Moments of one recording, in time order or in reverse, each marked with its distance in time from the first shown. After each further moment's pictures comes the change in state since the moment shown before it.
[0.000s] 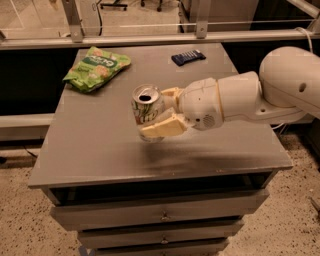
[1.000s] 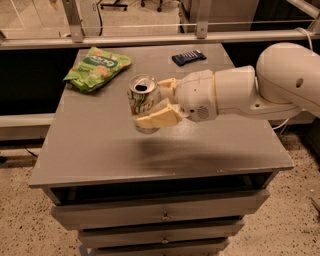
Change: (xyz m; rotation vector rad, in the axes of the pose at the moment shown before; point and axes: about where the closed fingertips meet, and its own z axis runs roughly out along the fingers) arm -0.015 -0.021 0.001 0.065 -0.035 -0.009
